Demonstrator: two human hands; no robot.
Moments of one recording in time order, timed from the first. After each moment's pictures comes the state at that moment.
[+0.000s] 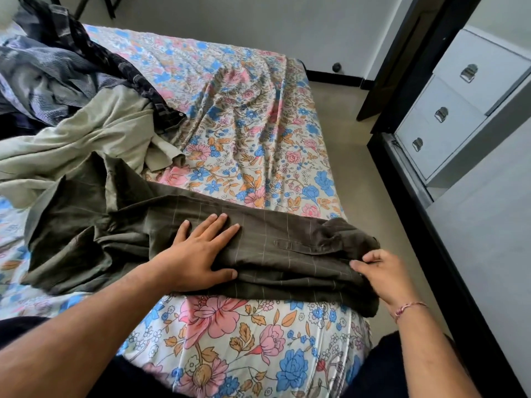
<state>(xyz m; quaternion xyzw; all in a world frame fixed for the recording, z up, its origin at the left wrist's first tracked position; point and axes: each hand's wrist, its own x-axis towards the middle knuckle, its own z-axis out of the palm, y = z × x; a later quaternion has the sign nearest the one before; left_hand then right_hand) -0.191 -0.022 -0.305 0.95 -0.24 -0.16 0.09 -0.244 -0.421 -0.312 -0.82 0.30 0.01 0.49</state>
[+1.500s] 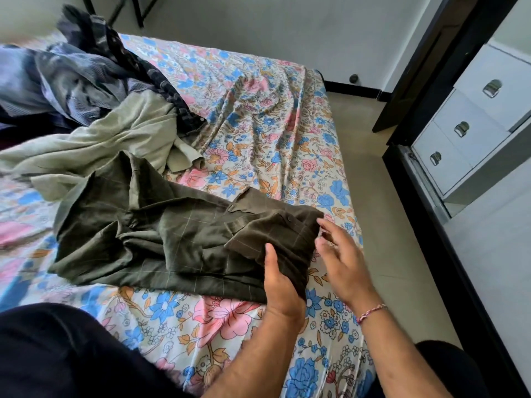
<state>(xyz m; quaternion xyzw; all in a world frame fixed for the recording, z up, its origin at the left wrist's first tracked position) -0.256 -0.207 -0.301 0.25 0.18 -0.07 0.95 -0.235 -0.319 -0.277 -0.88 -0.01 -0.03 0.47</state>
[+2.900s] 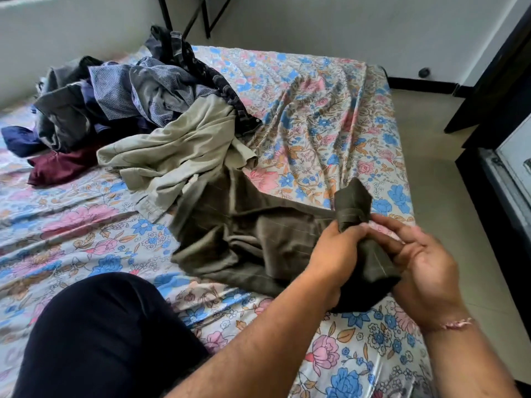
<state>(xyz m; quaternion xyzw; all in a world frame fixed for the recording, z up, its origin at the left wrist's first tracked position) -0.230 -0.178 -0.232 0.54 0.17 -0.19 0.80 -0.227 -0.320 -0.239 -0.49 0.07 0.12 0.86</state>
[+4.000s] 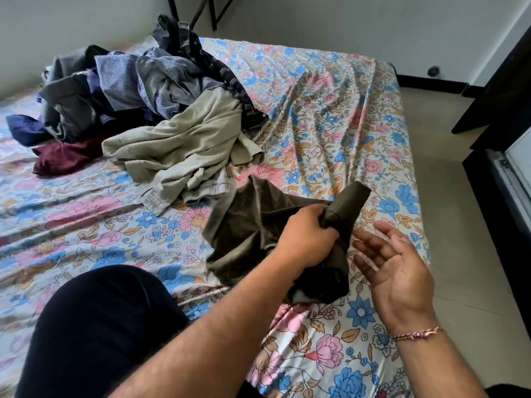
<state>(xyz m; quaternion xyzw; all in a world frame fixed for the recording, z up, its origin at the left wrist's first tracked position) -0.210 -0.115 -0.230 0.83 0.07 -0.08 0.54 -0.236 -0.281 -0.262 -0.55 0.14 0.02 0.82</state>
